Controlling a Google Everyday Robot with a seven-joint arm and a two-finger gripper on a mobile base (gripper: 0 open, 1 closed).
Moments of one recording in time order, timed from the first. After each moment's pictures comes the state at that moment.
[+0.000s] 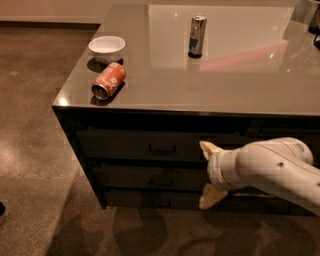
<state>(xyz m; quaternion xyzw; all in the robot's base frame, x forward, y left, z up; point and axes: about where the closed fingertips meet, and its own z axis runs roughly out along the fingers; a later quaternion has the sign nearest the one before) 0.472 -0.147 0.685 -0.66 0.70 -0.05 0.27</state>
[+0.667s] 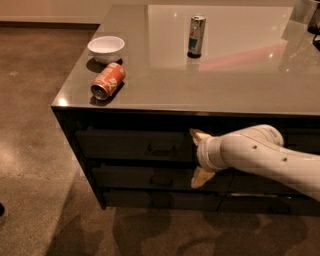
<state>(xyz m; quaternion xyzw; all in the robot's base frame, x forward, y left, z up) 0.549 -0.132 0.663 -0.68 0.66 -0.08 0.31</state>
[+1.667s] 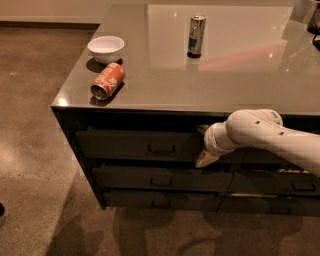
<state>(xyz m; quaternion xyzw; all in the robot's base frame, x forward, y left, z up) 0.611 -0.161 0.647 -0.67 0.68 -0.05 0.29</state>
